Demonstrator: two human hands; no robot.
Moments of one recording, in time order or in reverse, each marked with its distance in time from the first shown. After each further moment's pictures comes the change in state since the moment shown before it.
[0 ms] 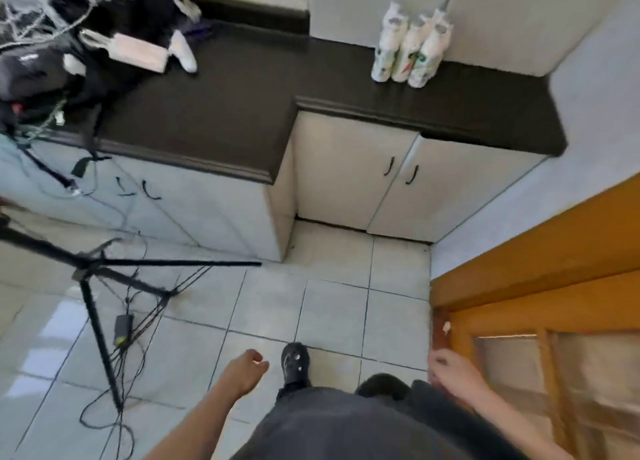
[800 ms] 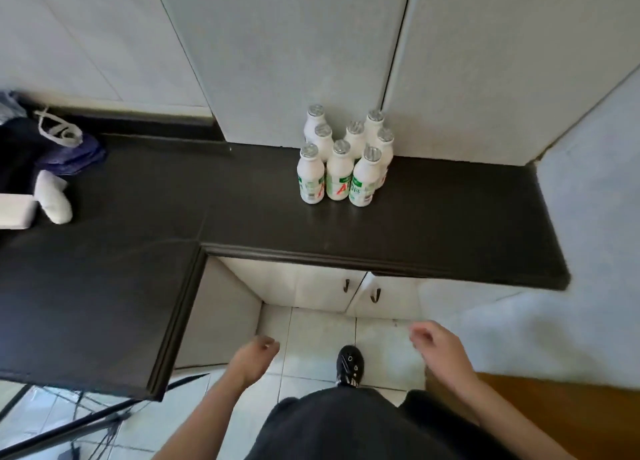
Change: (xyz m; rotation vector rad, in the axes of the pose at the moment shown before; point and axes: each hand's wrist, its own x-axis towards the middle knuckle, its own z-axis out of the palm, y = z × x) left_hand 0.161 0.400 -0.140 0.012 0.008 0.187; right_hand 0.260 -0.169 -0.282 0.200 0.200 -0.253
